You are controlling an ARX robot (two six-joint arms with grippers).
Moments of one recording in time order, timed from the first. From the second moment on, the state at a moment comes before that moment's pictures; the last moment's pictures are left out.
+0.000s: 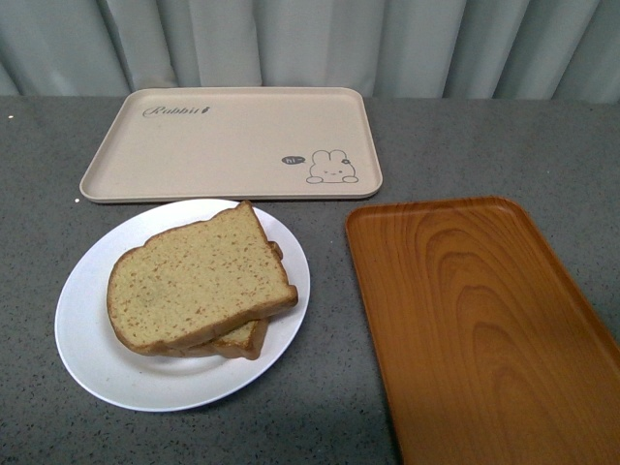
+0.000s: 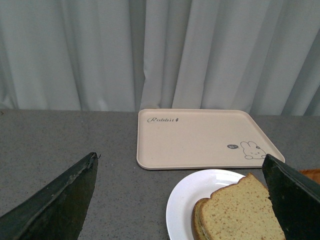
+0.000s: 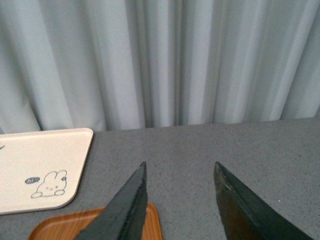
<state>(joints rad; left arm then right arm) 0.00 0.00 0.02 0.00 0.00 0.00 0.00 1.25 0.15 1.09 0.00 0.03</state>
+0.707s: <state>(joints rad) 0.00 0.00 0.02 0.00 0.00 0.00 0.00 0.70 0.01 0.68 0.00 0.00</state>
